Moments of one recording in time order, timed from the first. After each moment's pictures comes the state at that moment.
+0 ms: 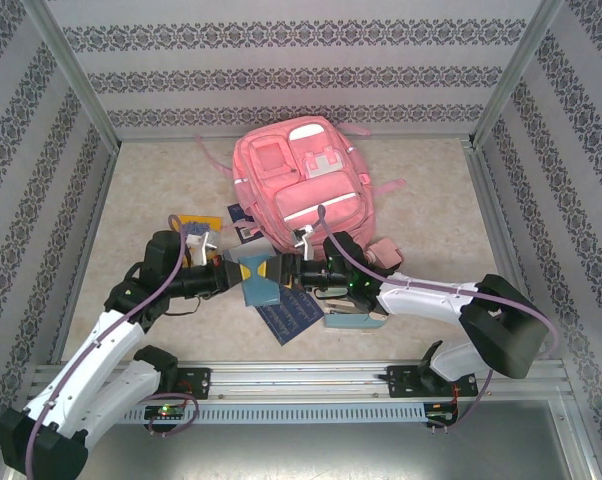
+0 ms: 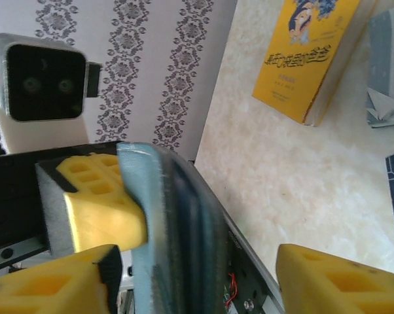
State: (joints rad) left arm -0.35 0.77 0.63 -0.50 0.65 -0.82; right arm 0.87 1.43 0.65 0.52 -0.55 1.15
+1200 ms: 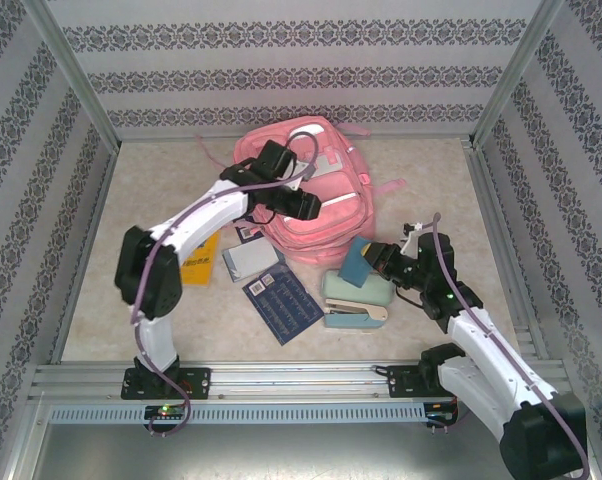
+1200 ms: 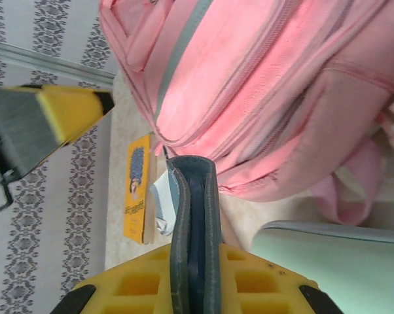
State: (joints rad) left arm -0.54 1.94 1.70 -0.72 0.34 -0.19; right arm 0.24 0.80 0.43 -0.14 -0.48 0.94
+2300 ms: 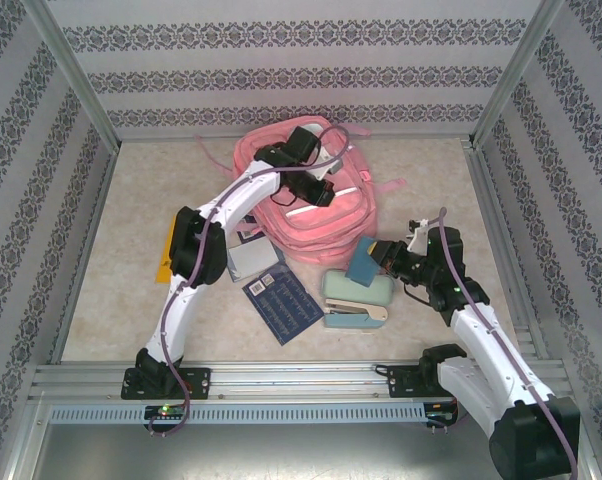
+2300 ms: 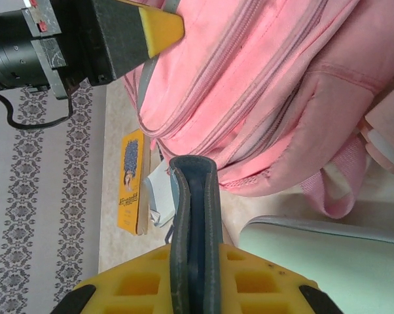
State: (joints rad) left arm -0.52 2.34 2.24 -0.91 0.47 -0.02; right arm 0.15 0.83 0.50 -0.22 -0.59 0.86
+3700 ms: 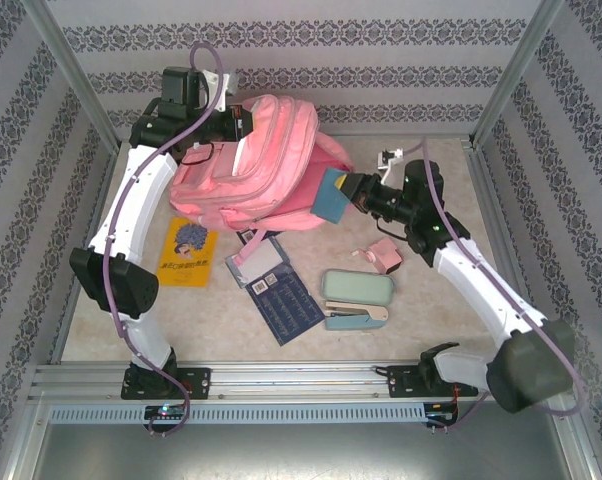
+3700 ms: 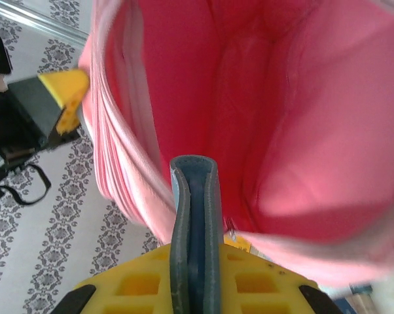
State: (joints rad) left arm -0.19 1.80 2.04 -0.79 0.49 -0.24; right arm 0.31 1.25 1.00 -0.03 -0.58 0.98
